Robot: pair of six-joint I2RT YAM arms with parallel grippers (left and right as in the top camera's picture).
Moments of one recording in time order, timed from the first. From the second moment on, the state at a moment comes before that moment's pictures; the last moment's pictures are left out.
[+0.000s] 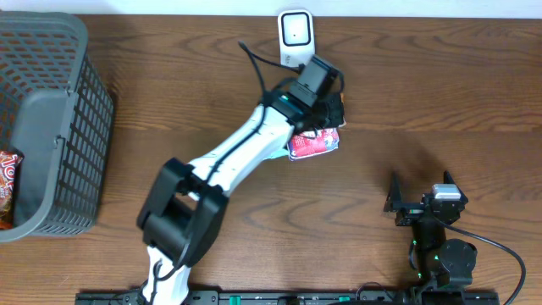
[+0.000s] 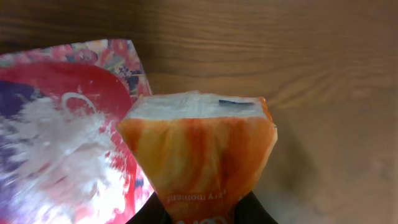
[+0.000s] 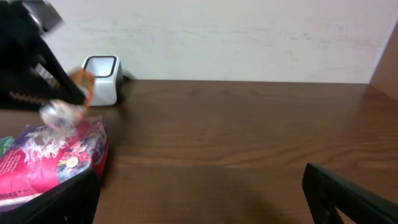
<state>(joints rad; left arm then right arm) -0.68 2.04 1.61 -0.48 0.20 -0.78 0.00 0.01 0.01 -0.07 0.00 -0.01</state>
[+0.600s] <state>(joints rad) -0.73 2.12 1.61 -0.36 0.13 -0.84 0.00 0.01 0.01 -0.07 0.00 -0.01</state>
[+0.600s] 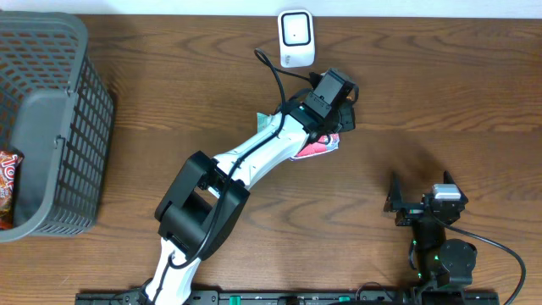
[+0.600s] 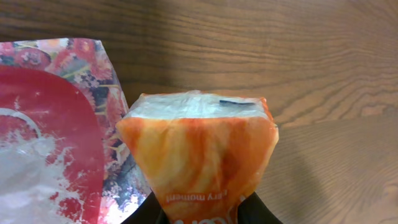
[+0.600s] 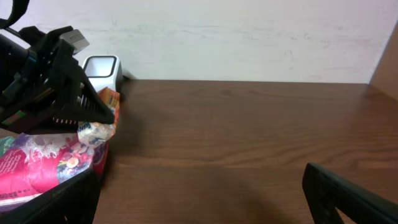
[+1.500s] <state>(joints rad) -0.77 2.20 1.61 -0.42 0.02 -0.72 0.00 0.01 0.01 -0.07 0.00 -0.01</state>
